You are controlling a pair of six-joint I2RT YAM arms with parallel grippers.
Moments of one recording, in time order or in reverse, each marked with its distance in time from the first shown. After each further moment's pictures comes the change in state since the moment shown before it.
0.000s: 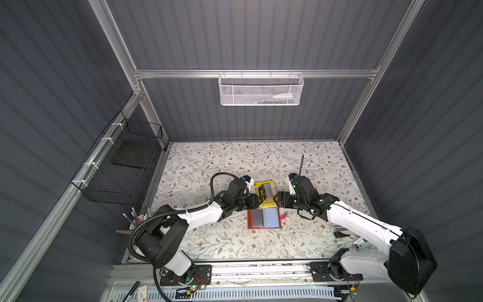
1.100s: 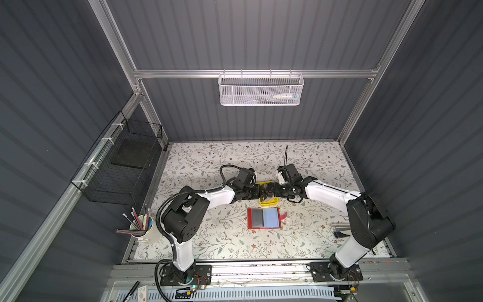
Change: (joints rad) left arm 0.046 0.284 0.291 -0.180 -0.045 0.055; right arm -0.066 0.409 0.229 0.022 -0.089 -0.096
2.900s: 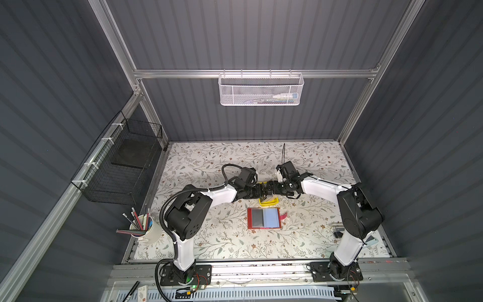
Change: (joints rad) left arm 0.001 0.036 0.033 -0.008 0.001 0.004; right arm -0.034 0.105 0.082 -0.026 0.004 -0.056
